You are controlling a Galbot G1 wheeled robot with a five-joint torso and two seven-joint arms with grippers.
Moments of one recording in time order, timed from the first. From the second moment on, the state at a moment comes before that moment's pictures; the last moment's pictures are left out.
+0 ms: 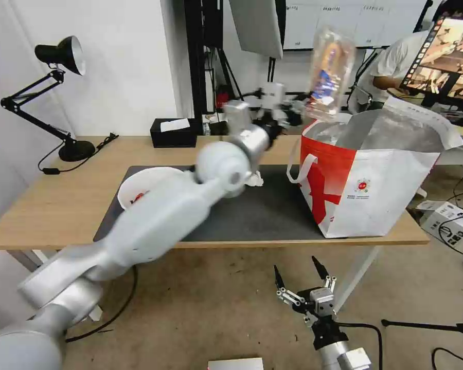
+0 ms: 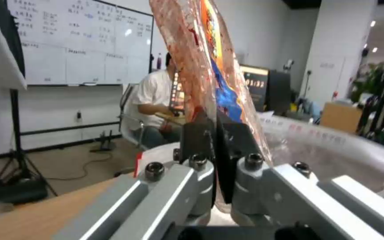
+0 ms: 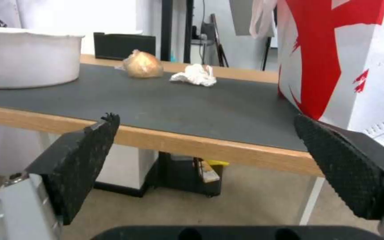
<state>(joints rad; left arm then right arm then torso) 0.09 -1.36 0.46 -1.55 -0.99 0.14 -0.25 -1.78 1.27 0.34 2.11 0.02 0.28 0.12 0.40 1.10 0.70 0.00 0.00</state>
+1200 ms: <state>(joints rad) 0.07 -1.39 0.56 -1.47 -0.97 0.08 -0.16 -1.79 1.23 0.35 2.14 0.05 0.26 0.13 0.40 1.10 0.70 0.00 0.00</state>
